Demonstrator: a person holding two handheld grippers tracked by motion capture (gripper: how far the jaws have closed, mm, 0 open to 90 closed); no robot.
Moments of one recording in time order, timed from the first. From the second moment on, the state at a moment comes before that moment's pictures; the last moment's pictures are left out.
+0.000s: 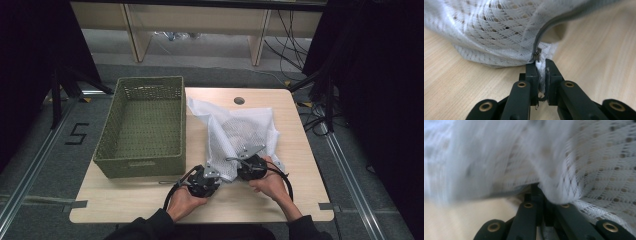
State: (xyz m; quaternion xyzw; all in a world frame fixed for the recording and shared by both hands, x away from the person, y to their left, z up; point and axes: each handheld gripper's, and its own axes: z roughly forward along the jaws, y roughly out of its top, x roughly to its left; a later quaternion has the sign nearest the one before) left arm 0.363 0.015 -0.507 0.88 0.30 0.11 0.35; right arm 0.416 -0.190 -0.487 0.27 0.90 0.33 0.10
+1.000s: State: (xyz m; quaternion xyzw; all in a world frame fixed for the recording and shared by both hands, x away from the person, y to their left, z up) left arm 0.351 0.073 -0.495 0.89 0.28 0.10 0.35; right arm 0.479 -0.168 -0.480 0.28 0.89 0.31 0.18
